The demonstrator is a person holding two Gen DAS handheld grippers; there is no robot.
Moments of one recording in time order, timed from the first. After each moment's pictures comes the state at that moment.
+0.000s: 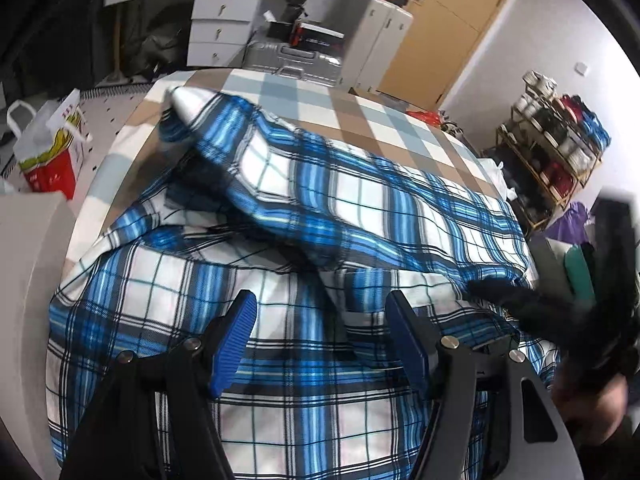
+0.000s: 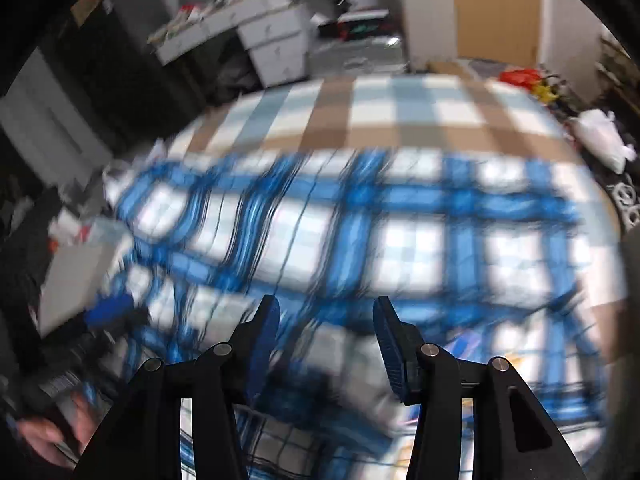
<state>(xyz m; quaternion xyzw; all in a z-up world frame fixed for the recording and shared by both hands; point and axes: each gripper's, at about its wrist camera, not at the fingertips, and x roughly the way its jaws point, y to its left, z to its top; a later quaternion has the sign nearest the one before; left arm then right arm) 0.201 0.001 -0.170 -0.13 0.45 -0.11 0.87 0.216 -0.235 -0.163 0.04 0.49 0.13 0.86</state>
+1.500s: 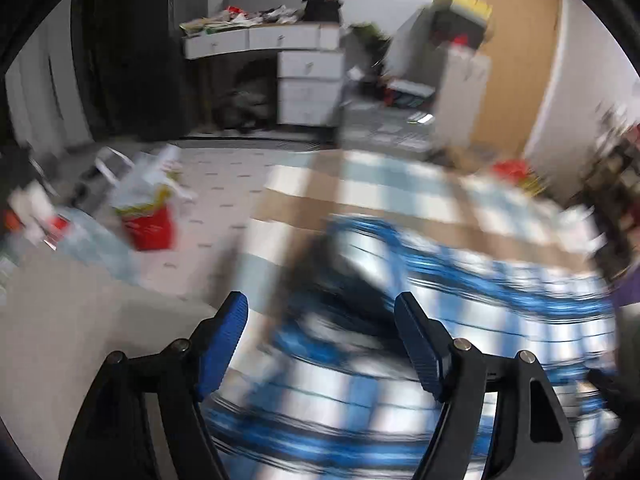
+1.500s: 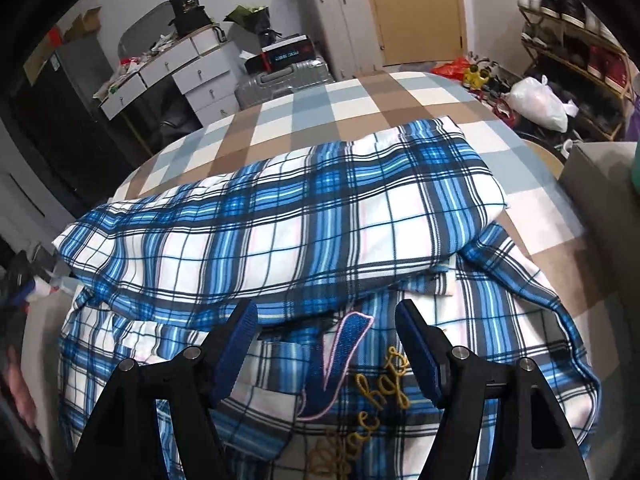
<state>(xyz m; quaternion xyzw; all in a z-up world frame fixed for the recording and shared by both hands) 0.231 0.089 -0.118 -0.03 0.39 0.08 0.92 0.161 -0.310 -0.186 0.12 0.44 0.03 0.89</state>
